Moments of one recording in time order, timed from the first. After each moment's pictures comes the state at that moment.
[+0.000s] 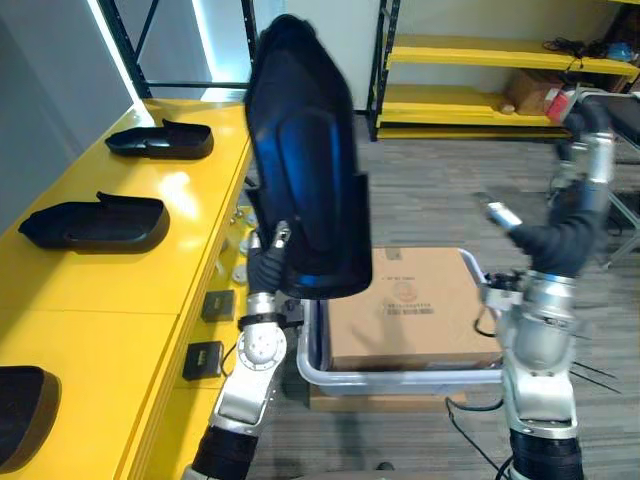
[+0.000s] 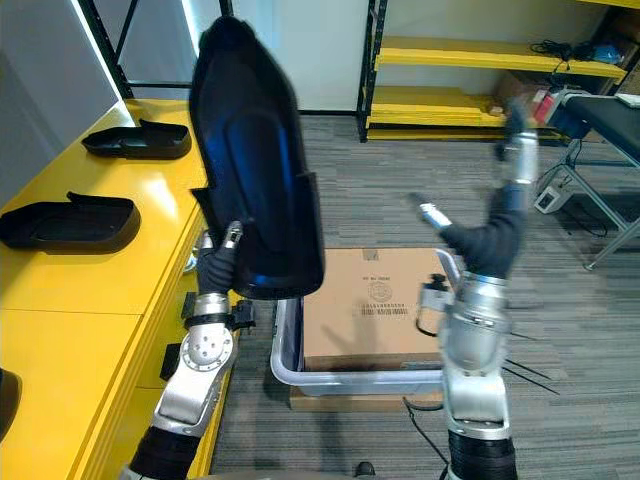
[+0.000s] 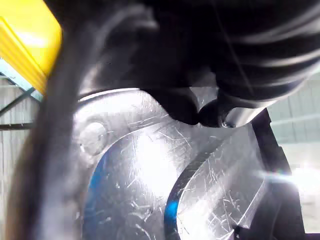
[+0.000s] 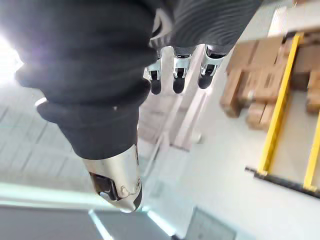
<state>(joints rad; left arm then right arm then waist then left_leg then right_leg) -0.01 0.03 -0.18 -0.20 0.13 -0.06 0.39 -0.02 -0.14 -0.22 -0.48 -0.12 -0.27 -0.34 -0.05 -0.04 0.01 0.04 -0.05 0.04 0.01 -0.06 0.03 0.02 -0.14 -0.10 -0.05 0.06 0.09</state>
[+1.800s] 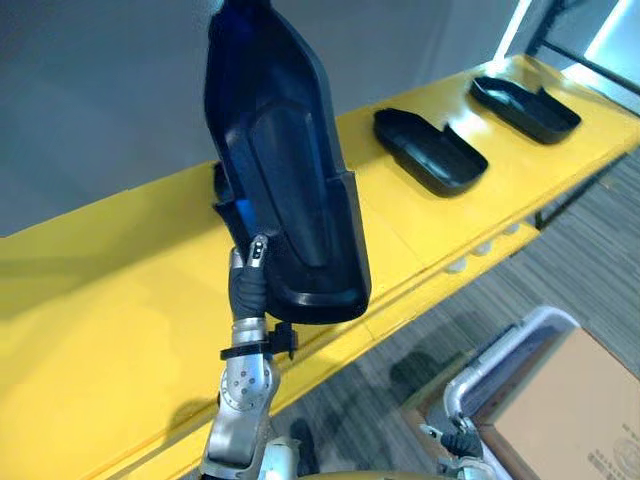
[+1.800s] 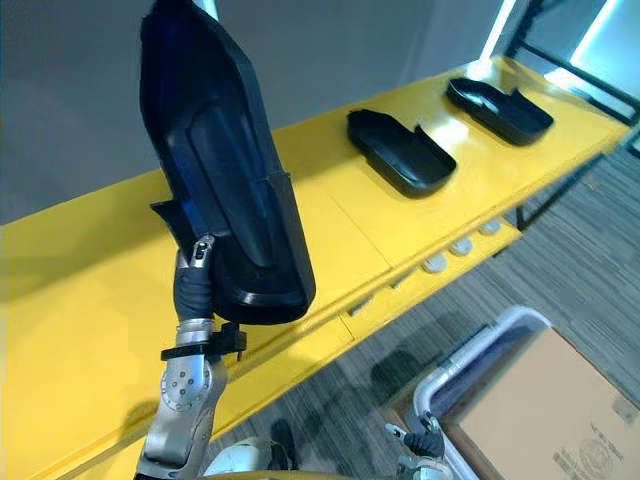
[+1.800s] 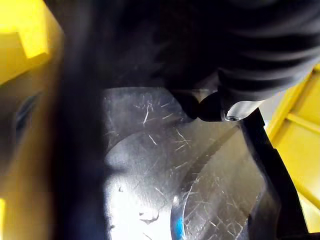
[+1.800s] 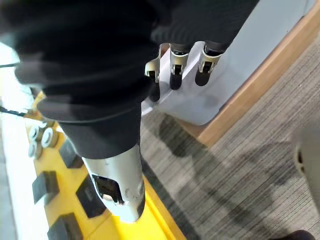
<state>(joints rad) 0.13 -0.01 -0.25 -0.34 0.05 -0.17 0.31 0.19 -0.01 -0.10 0.78 0.04 -0.07 -0.18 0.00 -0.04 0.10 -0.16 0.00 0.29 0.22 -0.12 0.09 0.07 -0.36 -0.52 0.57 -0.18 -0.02</state>
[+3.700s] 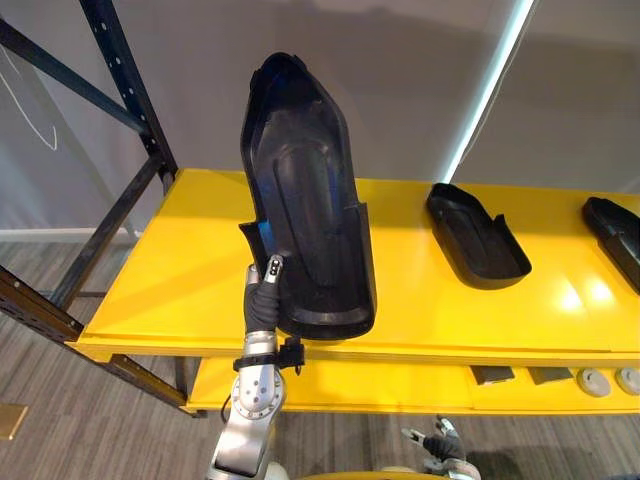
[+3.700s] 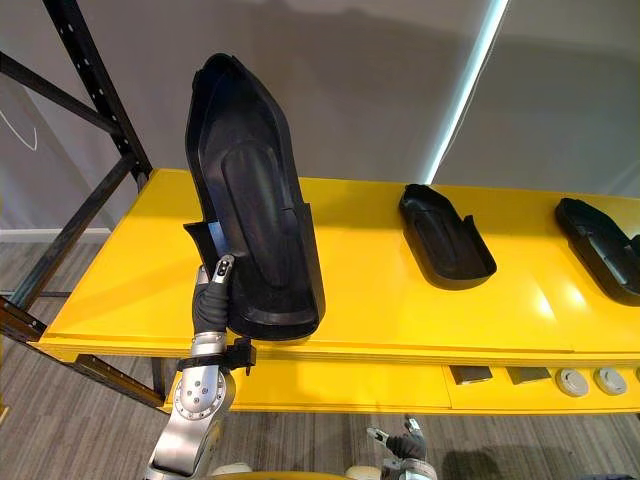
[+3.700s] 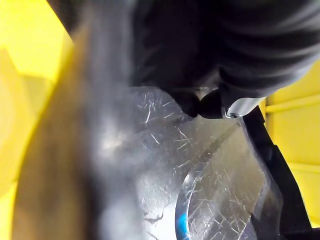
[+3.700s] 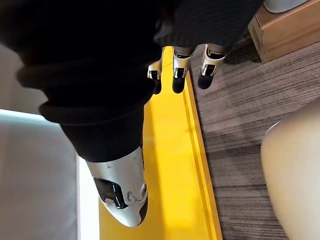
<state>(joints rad) 0.18 -0.02 -0.26 -0.27 0.11 -0.18 0.33 0.20 0.03 -0.13 0.80 0.04 -0.09 -0.17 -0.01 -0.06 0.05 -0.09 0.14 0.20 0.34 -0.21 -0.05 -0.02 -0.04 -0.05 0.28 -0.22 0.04</state>
